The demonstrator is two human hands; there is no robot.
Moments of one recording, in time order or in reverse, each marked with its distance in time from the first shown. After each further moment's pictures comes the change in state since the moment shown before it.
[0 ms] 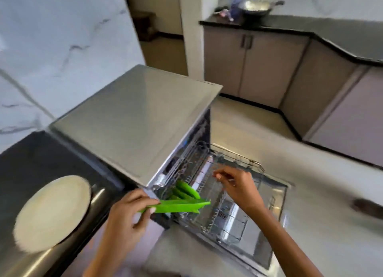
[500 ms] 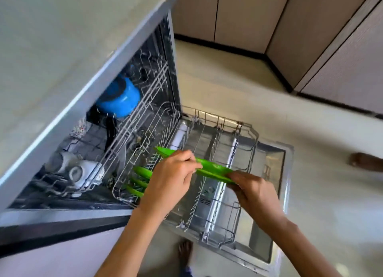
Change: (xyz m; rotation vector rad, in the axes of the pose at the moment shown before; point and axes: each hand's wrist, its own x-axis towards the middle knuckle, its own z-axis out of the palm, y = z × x) left_hand 0.119 -0.117 0.344 0.020 -0.336 0.184; right_hand 0.023 0.272 0.069 -0.539 0.057 -0.027
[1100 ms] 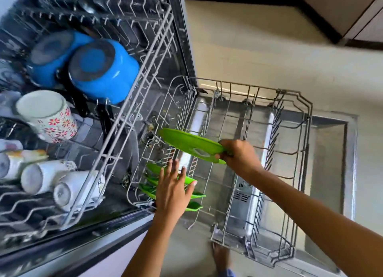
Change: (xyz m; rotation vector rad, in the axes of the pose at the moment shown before) left_hand -0.048 -0.204 0.166 0.445 -0.319 -0.371; right_hand 0.112 0.029 0.197 0.268 -0.243 0.264
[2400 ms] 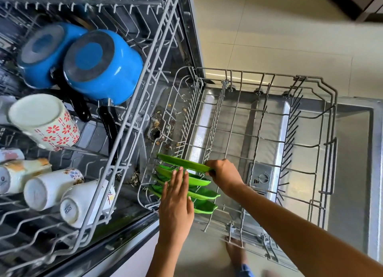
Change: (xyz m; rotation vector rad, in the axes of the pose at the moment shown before) left_hand -0.031 -0.025 0.012 -0.256 0.068 0.026; right_hand 0.013 -0.003 0.113 0.001 -0.247 0.115
